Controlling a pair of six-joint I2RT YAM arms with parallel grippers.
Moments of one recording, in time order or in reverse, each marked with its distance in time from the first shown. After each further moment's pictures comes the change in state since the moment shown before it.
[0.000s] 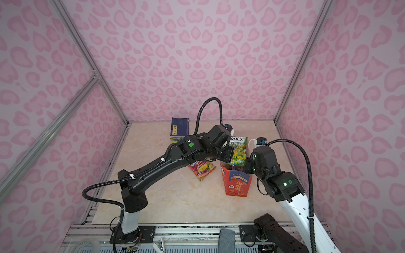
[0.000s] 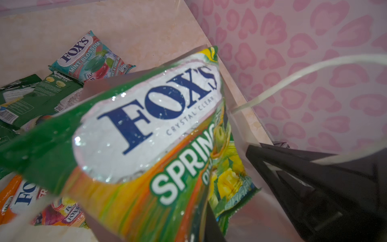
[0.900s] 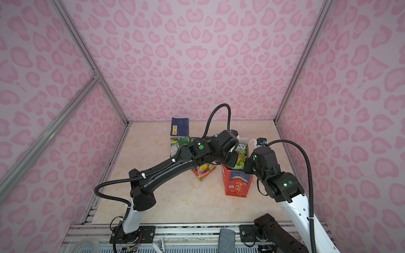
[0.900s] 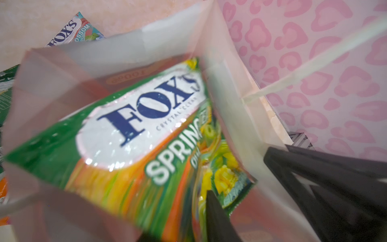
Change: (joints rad) left arm -0.024 0.089 0.062 -0.047 -0.010 0.014; right arm -0.003 -0.007 -0.008 0.003 -0.003 0.000
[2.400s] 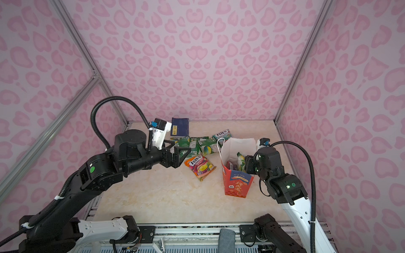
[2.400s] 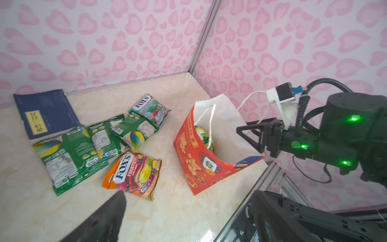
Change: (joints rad) left arm 0.205 -0.982 -0.744 0.193 -0.014 0.109; right arm -0.068 -0.024 0.001 -0.002 -0.064 -0.016
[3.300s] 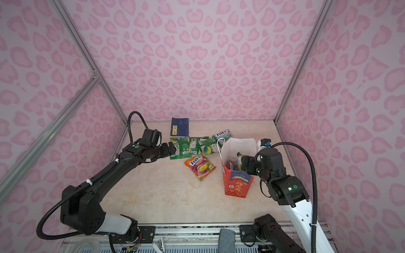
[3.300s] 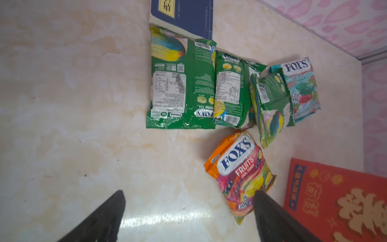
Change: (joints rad) left arm 0.556 0.394 -0.338 0.204 0.110 -0.141; right arm -0.013 -0.018 -0.002 -0.004 -0.026 -0.003
